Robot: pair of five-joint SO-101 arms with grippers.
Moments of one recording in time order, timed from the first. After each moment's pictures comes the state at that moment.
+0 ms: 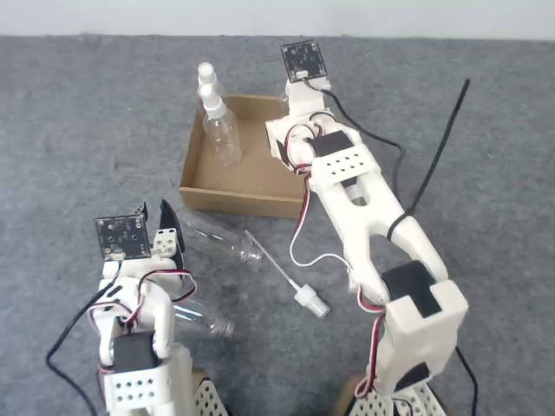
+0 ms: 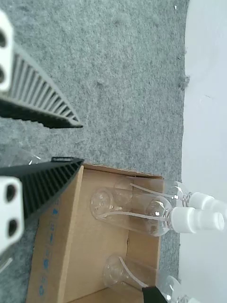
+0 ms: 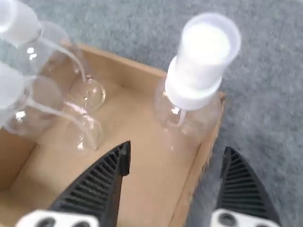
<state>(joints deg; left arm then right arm) -13.4 -103.5 96.1 44.2 3.3 -25.8 15.8 0.1 36.7 -6.5</state>
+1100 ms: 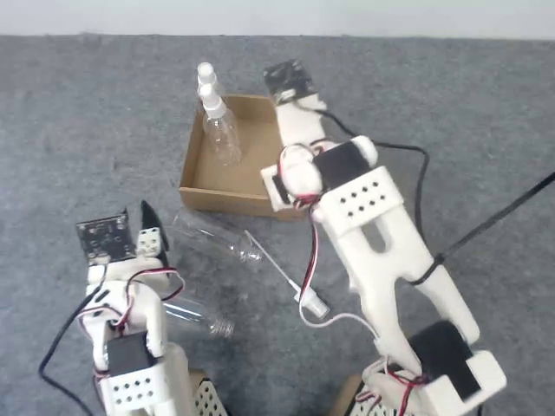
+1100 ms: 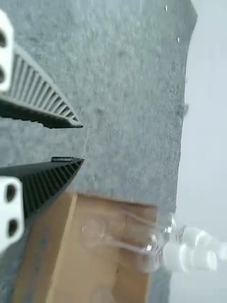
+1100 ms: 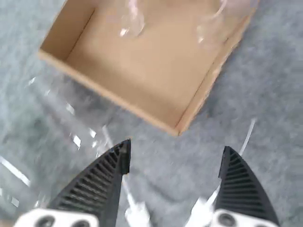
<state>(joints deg) -19.5 -103.5 96.1 42.9 3.3 -33.4 -7.5 0.1 78.9 -6.4</state>
